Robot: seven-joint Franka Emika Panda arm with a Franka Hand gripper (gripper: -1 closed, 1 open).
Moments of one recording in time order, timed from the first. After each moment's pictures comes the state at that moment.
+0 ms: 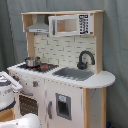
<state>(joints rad) -0.94 -1.51 1.56 -2.08 -0.23 3.12 -0.15</state>
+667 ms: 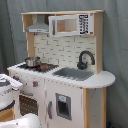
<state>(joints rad) -0.94 -1.51 1.56 -2.07 -0.23 3.09 -0.37</state>
